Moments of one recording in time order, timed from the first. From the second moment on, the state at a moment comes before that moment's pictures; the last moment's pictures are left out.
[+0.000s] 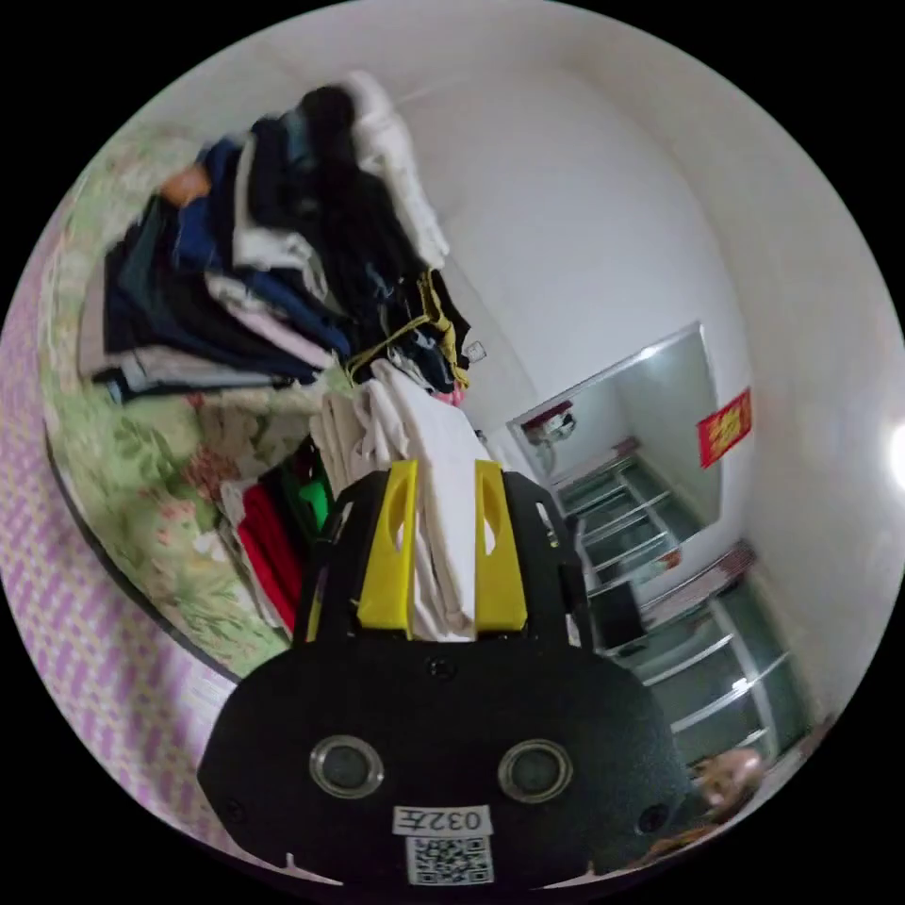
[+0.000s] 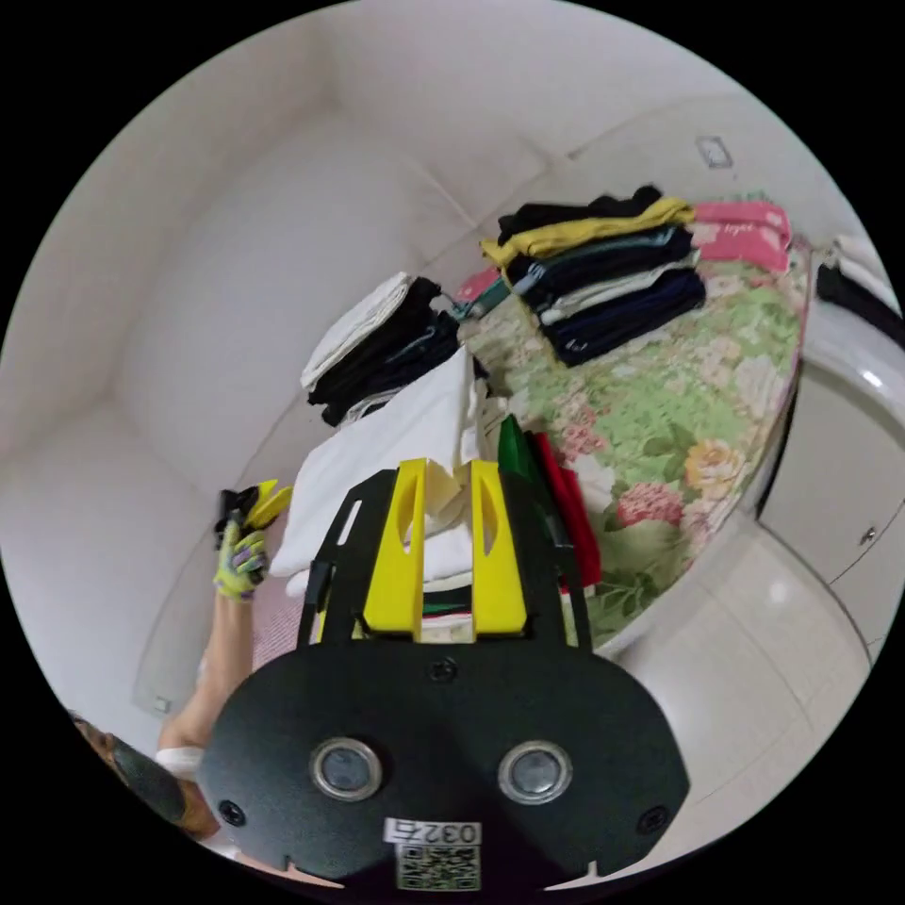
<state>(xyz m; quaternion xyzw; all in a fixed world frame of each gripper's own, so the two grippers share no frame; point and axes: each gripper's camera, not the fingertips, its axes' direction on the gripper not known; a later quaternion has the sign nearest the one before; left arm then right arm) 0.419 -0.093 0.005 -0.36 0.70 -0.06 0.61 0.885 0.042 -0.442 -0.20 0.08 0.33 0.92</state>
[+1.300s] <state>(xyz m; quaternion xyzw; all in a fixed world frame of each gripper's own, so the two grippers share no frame) 0.163 0.315 -0.333 -0.33 0.32 0.25 0.85 0.399 0.251 -0.294 -0.10 -0.42 0.05 0.90</state>
